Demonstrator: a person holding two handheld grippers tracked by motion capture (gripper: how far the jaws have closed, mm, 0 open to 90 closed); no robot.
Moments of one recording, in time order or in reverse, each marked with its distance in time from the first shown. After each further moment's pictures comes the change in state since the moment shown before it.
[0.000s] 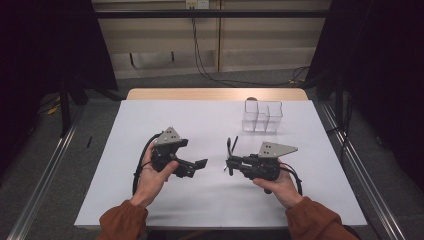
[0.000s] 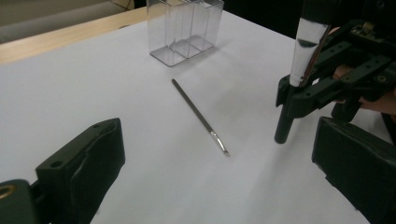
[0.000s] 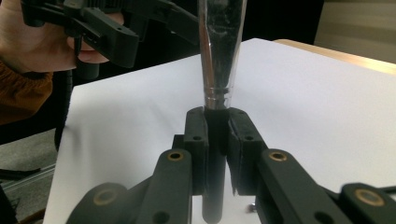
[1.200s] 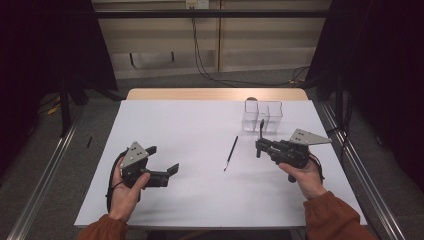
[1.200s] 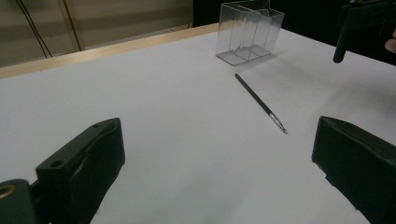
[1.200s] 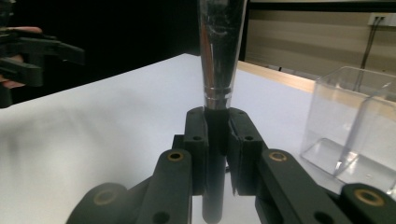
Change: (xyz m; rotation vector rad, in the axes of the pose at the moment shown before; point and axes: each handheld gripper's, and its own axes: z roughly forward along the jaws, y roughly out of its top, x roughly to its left) left arm 0.015 -0.055 -0.055 -0.124 0.208 -0.049; right arm -0.045 0.012 -0.060 -0.050 -0.230 0.018
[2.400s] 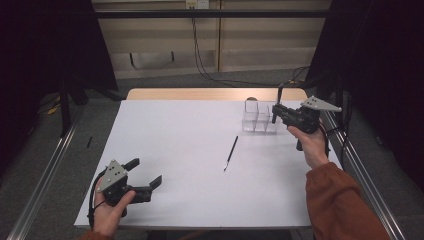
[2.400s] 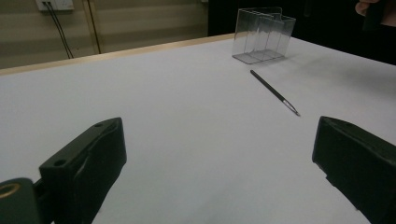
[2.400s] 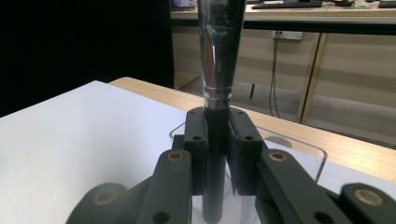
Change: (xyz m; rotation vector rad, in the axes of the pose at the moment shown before) left arm 0.008 -0.042 -0.038 -0.076 0.055 0.005; right arm -0.081 0.041 0.014 -0.031 -0.278 0.051
